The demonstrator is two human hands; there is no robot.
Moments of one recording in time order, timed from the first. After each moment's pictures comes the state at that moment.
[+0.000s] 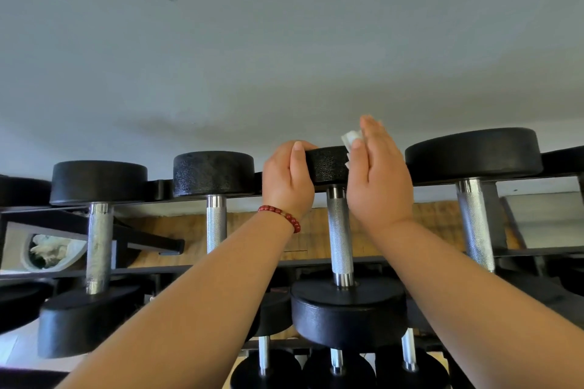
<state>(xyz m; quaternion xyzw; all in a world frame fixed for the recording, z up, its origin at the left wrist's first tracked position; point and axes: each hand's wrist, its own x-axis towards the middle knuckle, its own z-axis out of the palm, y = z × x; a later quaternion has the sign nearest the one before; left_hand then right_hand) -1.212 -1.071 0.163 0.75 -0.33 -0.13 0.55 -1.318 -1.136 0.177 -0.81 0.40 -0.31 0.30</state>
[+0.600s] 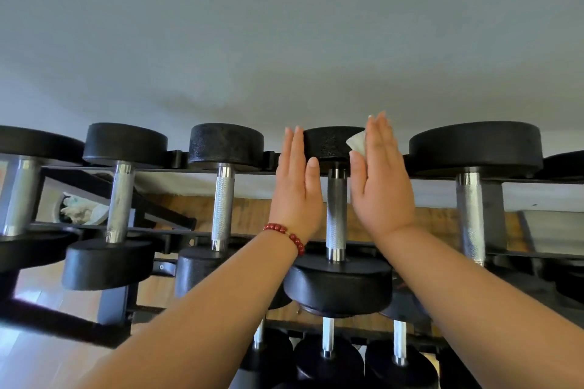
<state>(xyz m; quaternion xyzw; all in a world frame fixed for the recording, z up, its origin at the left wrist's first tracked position) -1.263 -1.031 0.161 0.81 -0.34 -0.16 0.46 -1.349 -1.128 0.161 -0.87 0.32 -0.29 0.24</state>
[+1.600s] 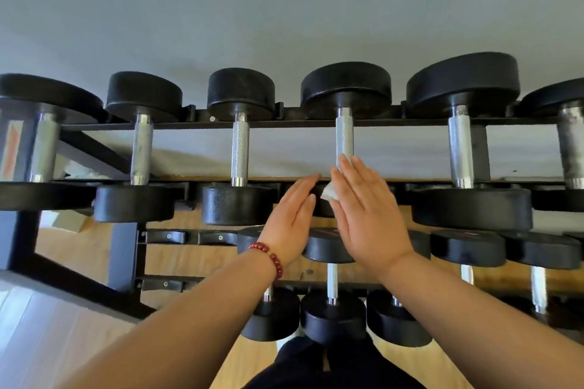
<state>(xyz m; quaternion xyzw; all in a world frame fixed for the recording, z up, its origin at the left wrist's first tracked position) -1.319 -0.893 0.127 0.76 -0.36 -0.32 0.44 -1.436 -1.000 0.123 -0.96 0.20 -0.21 0.04</state>
